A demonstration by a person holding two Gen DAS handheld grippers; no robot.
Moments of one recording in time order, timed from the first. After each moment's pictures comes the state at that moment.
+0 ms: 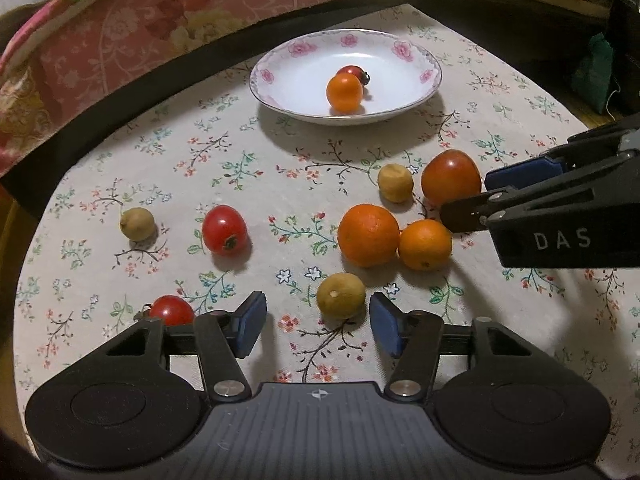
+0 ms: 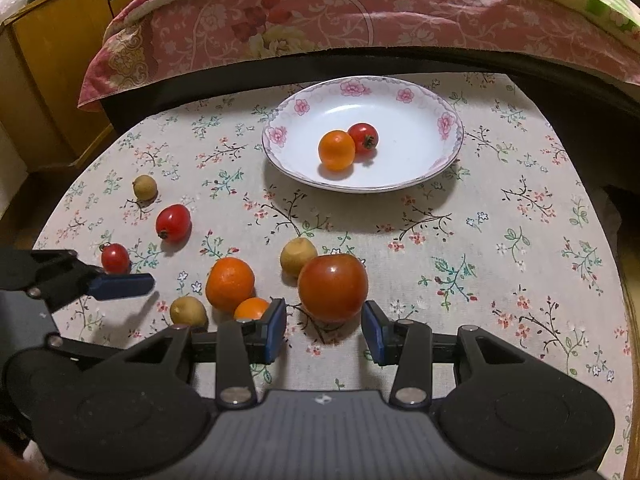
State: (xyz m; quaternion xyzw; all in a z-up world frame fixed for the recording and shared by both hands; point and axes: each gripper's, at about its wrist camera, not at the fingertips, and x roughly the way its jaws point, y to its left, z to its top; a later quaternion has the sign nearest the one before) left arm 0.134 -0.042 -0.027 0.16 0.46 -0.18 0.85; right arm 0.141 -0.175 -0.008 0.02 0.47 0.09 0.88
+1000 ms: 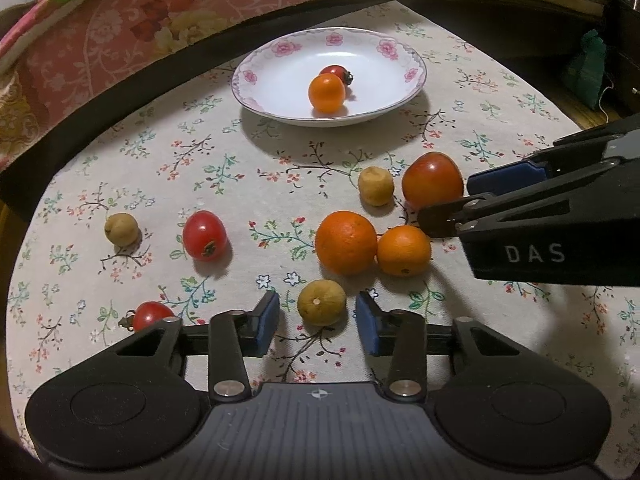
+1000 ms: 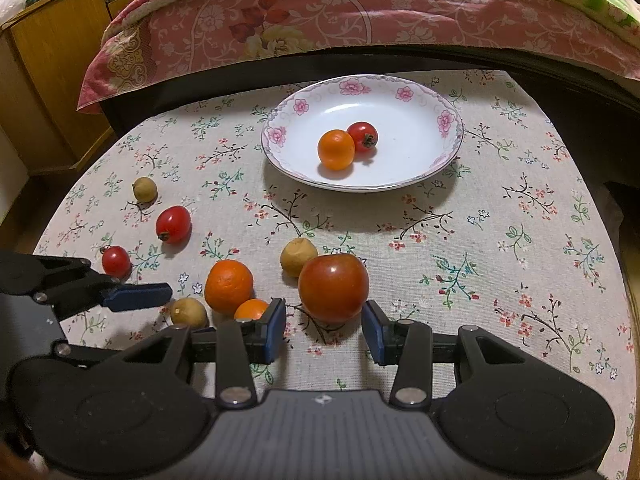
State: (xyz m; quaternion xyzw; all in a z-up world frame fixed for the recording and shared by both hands) left arm 0.133 -0.052 -0.026 0.16 0.47 -0.19 0.85; right arm 0.142 -0.175 -0.010 0.02 0.47 0.10 0.88
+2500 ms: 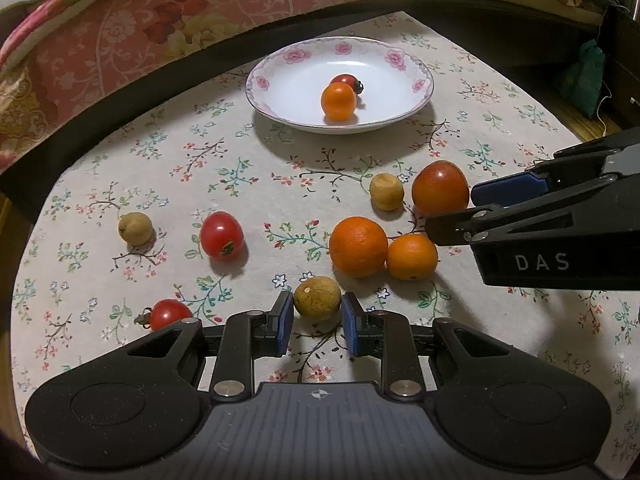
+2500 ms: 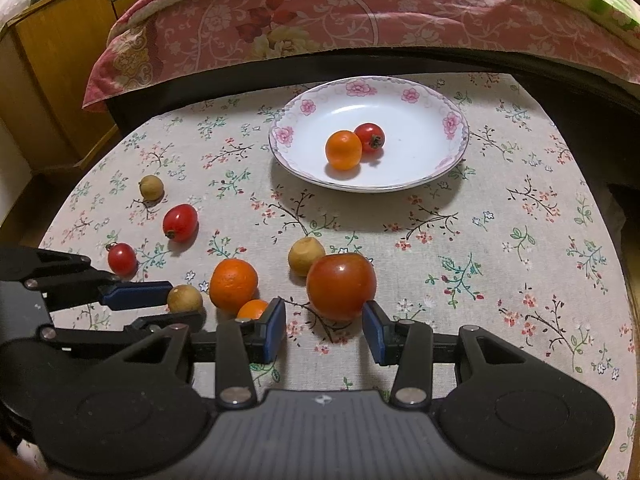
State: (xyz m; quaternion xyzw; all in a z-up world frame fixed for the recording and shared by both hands) left arm 0.134 -0.040 -0.017 0.15 0.46 -0.19 0.85; right arm 0.140 -0.173 -0.008 0.02 0.47 0.10 0.88
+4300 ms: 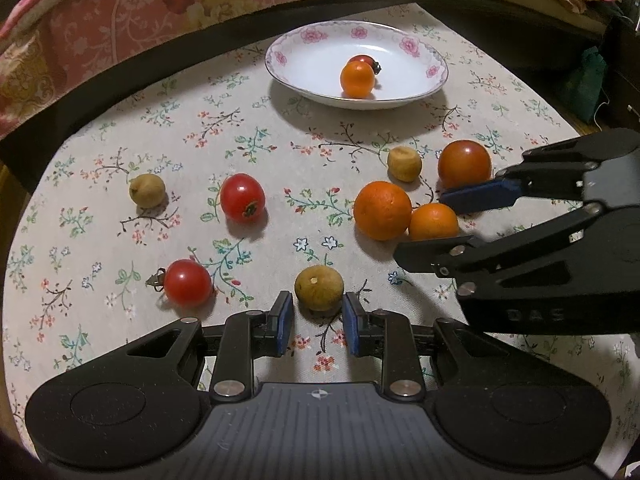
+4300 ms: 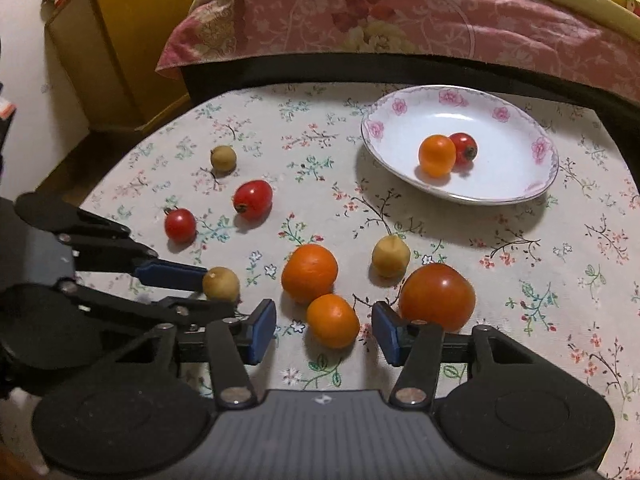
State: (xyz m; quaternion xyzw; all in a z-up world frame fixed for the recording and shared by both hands) left arm 0.132 -0.017 -0.021 0.13 0.48 -0.19 0.84; right arm 0.135 -0.141 -0.024 -0.03 0.45 0.20 0.87
